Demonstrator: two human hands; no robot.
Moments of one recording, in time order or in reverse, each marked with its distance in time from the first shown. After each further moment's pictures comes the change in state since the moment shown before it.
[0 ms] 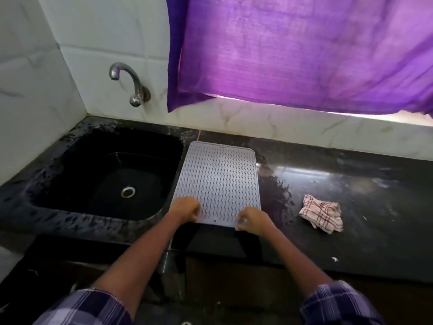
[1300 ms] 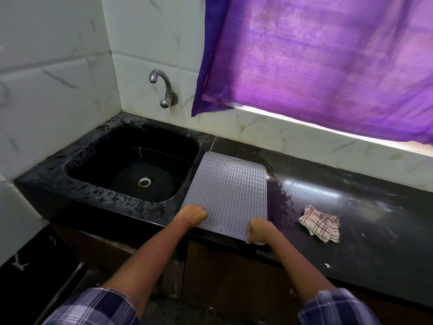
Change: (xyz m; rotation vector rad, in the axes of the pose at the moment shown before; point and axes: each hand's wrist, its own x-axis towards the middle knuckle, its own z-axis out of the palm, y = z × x) left_hand -0.066 0.033 0.020 0.348 0.056 0.096; right_hand -0.046 -0.017 -0.008 -0.294 -0.213 0.002
